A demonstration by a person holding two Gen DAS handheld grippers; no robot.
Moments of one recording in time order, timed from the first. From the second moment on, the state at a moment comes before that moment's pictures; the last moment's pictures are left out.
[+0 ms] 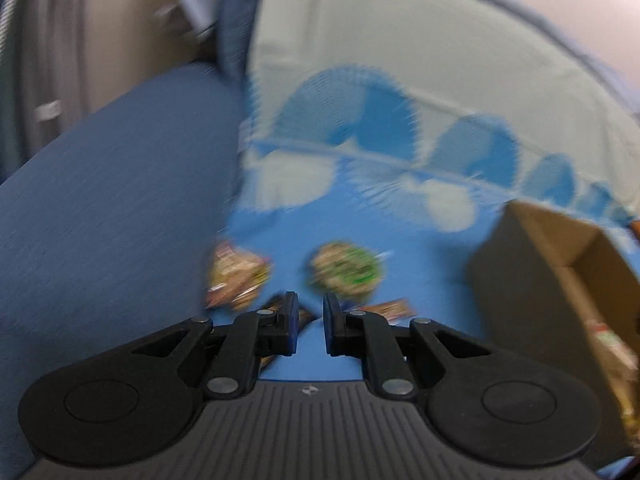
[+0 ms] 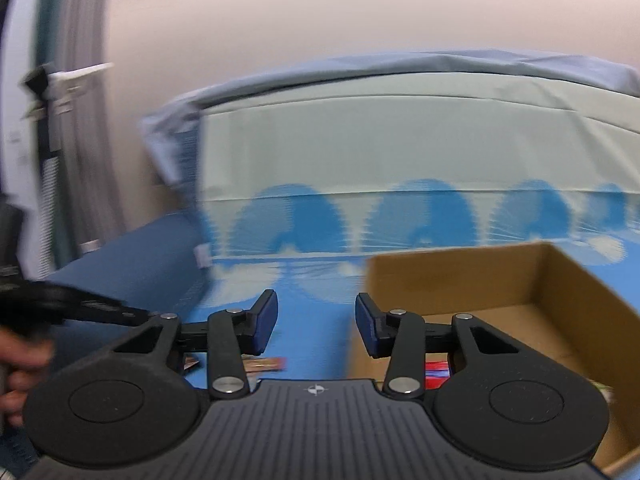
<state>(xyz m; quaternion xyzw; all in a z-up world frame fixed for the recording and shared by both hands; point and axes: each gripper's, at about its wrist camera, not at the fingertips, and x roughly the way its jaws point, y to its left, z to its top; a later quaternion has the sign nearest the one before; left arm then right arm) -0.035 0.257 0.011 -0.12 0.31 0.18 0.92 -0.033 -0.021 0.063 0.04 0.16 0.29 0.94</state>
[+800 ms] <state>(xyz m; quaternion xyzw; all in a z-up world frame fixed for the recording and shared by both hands) -0.004 0.248 -0.039 -0.02 0.35 0.21 0.91 -0.013 0.073 -0.014 -0.05 0.32 0.35 0.88</state>
